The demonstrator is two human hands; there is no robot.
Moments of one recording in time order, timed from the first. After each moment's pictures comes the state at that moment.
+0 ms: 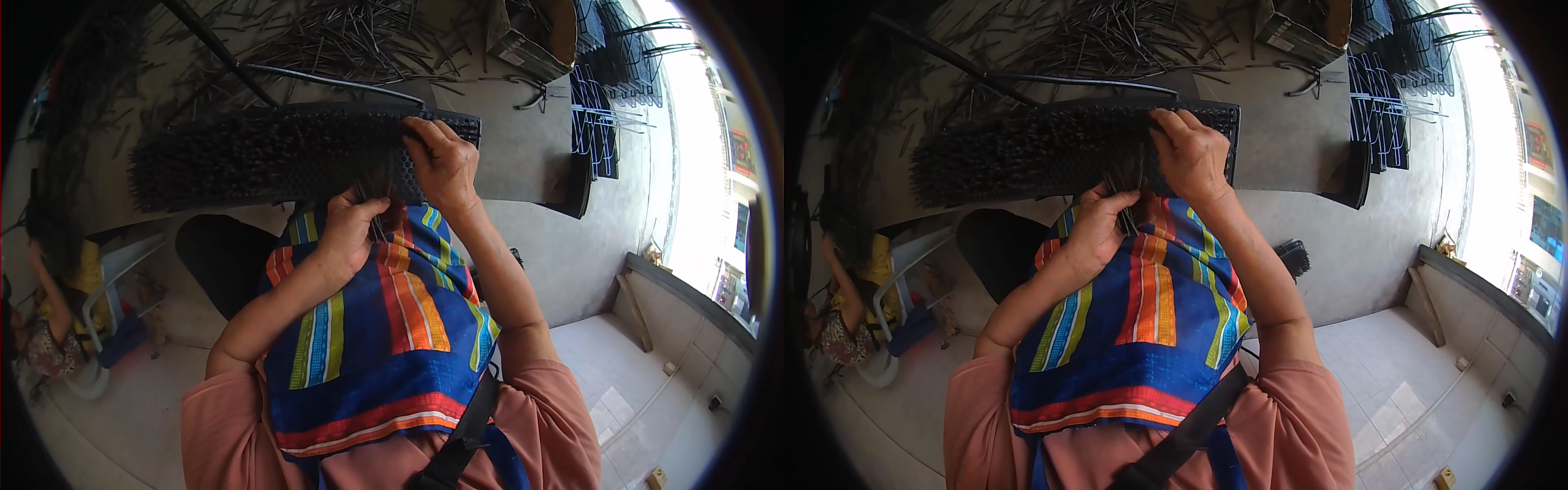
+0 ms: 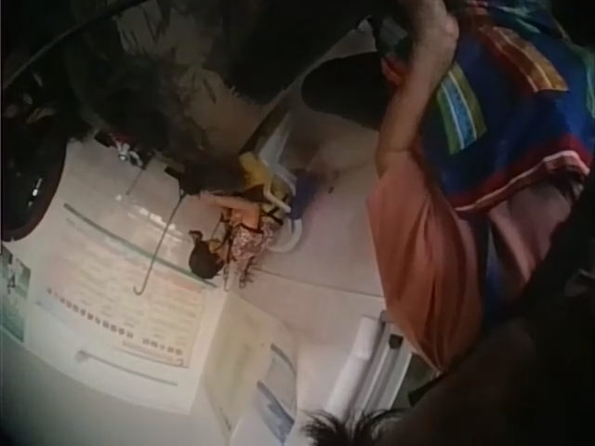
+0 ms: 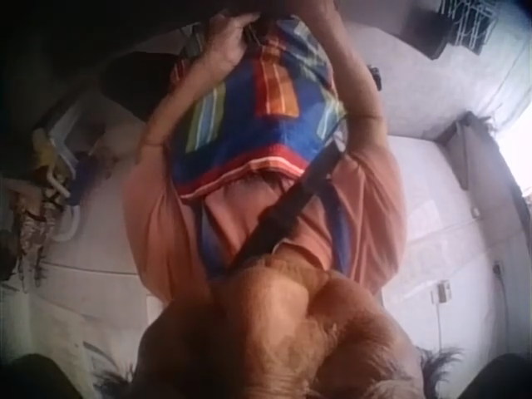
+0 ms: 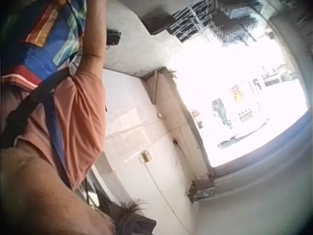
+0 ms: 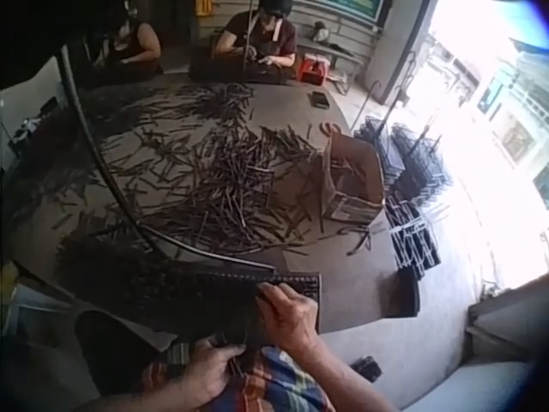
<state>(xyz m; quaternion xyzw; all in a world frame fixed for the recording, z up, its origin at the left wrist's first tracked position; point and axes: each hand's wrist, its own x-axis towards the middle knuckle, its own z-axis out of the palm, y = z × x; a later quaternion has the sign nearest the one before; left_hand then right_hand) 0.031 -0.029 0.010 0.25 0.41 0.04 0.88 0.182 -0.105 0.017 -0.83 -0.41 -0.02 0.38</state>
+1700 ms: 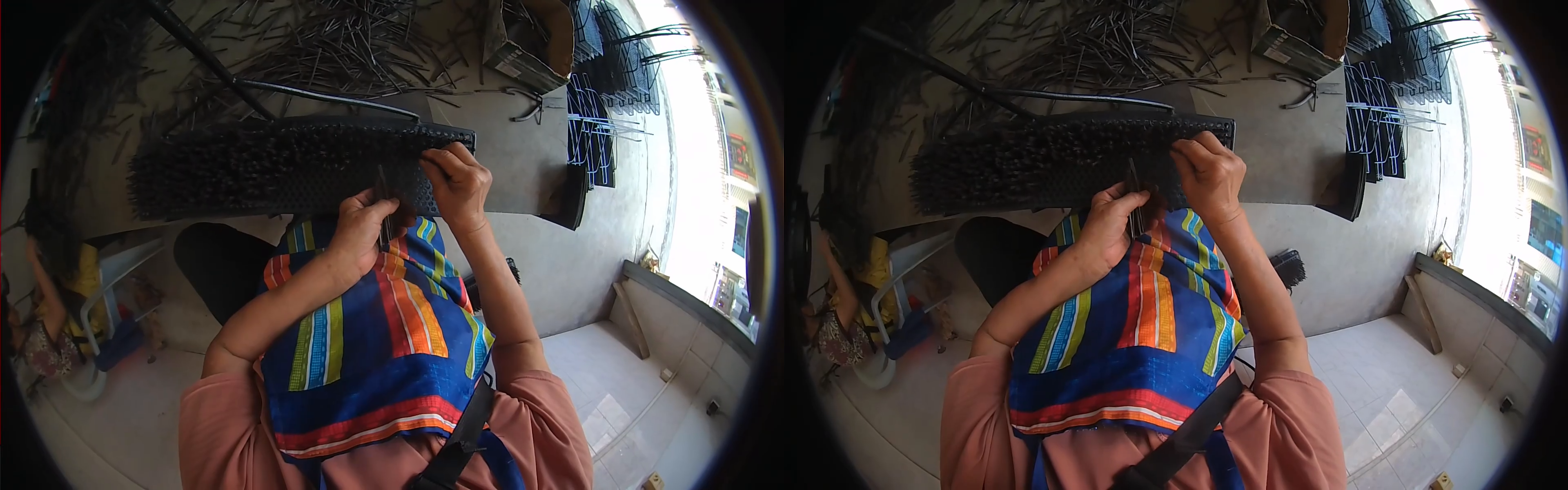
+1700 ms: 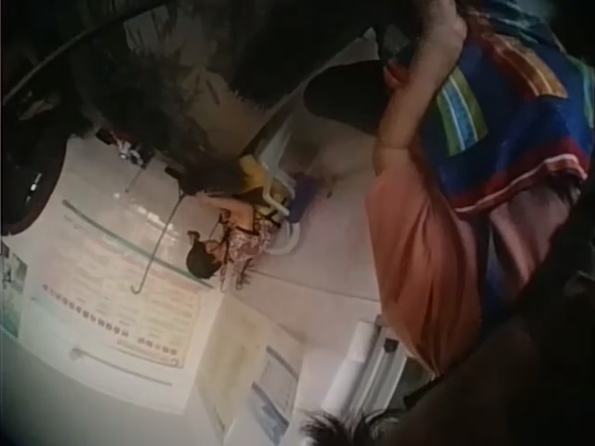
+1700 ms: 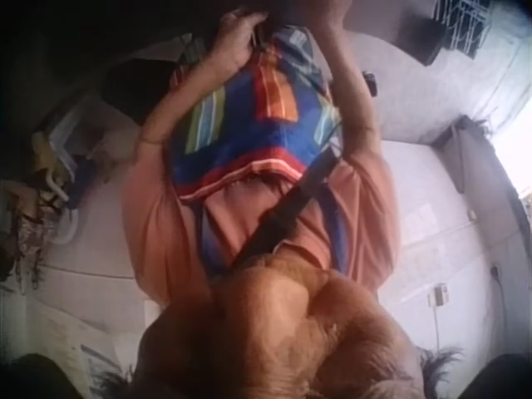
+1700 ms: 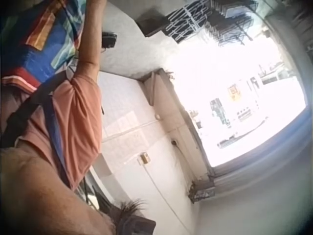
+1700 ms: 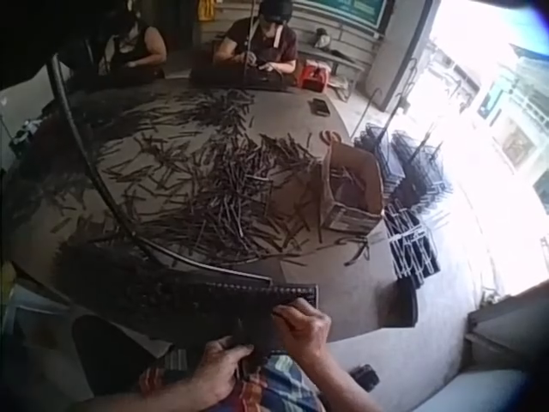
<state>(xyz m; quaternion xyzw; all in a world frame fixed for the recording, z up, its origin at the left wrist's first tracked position) 0.055 -0.035 0.013 0.27 0.39 0.01 0.88 0.195 -0.134 0.009 -0.82 -0.42 -0.05 0.39</state>
